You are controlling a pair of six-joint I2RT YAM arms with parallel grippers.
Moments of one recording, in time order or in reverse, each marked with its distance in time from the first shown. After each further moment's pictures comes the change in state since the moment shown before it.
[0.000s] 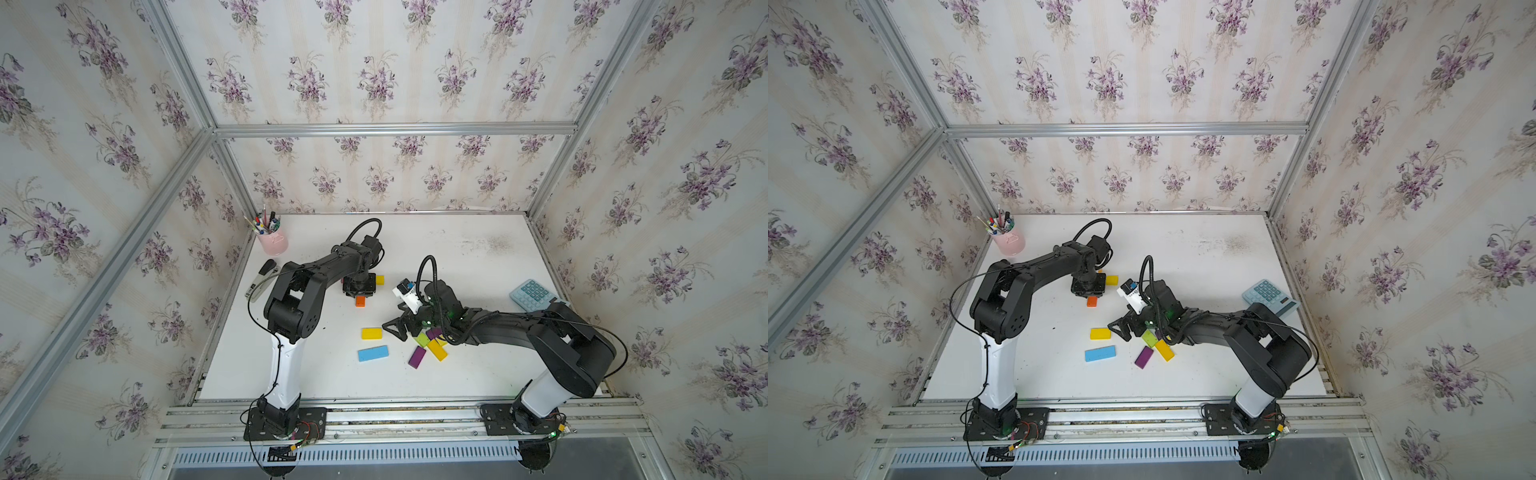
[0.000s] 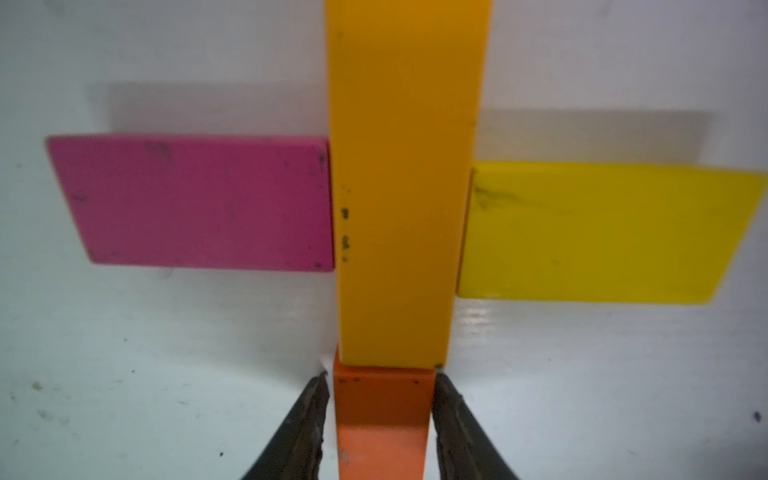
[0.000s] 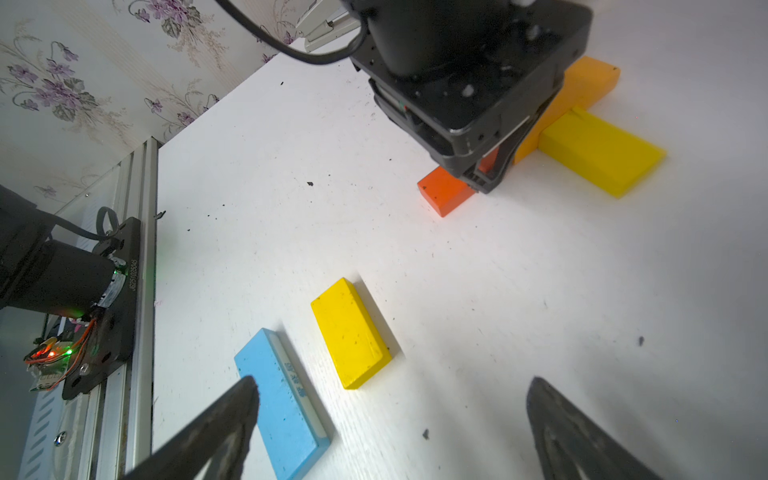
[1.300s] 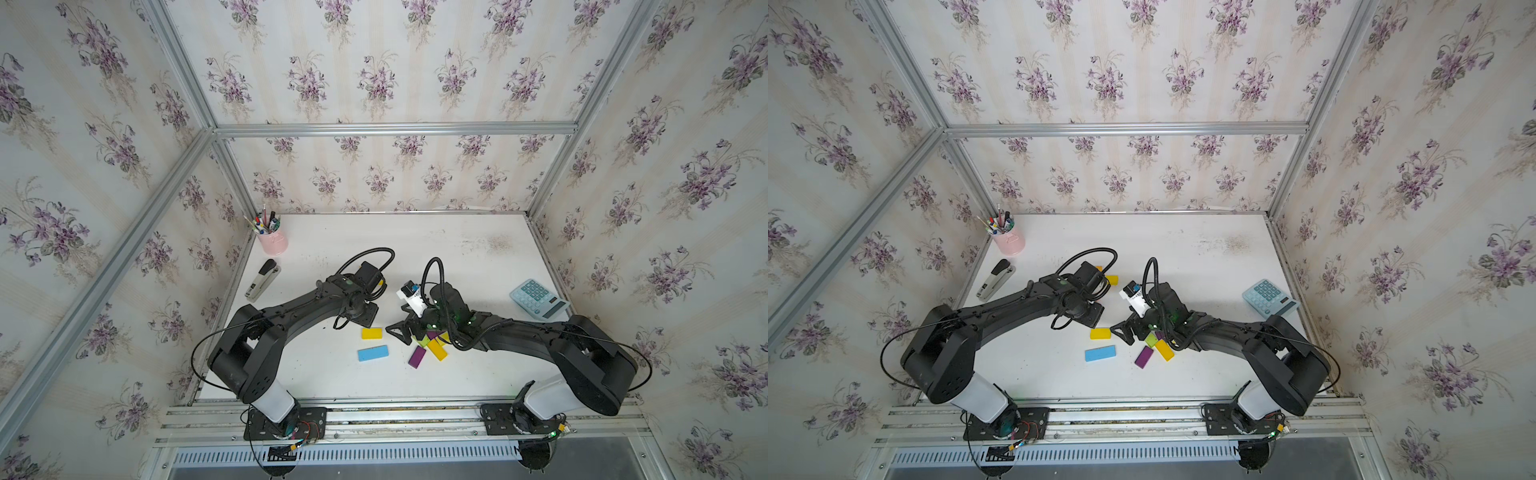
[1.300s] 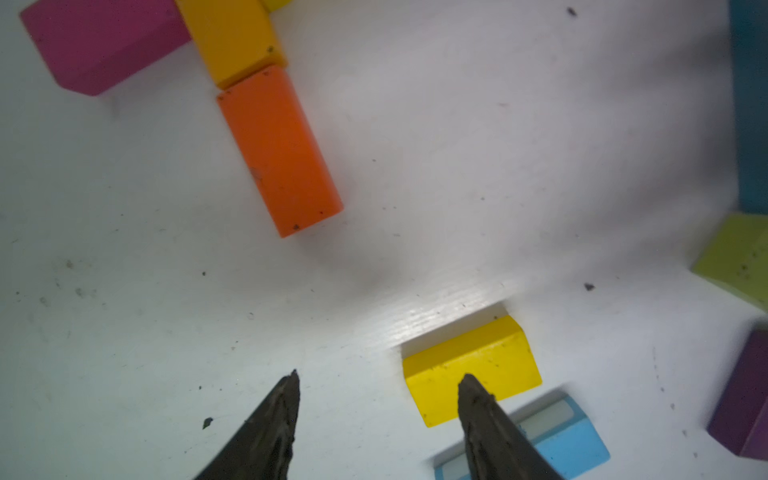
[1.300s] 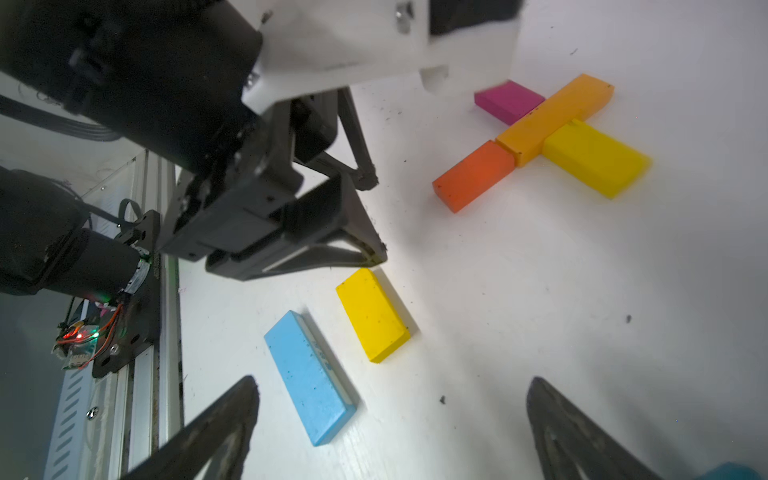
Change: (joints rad) left arm -0.193 -0.518 -0.509 0.178 -0.022 0.299; right arm 0.061 -0.148 -0.042 -0.097 0.035 -0.019
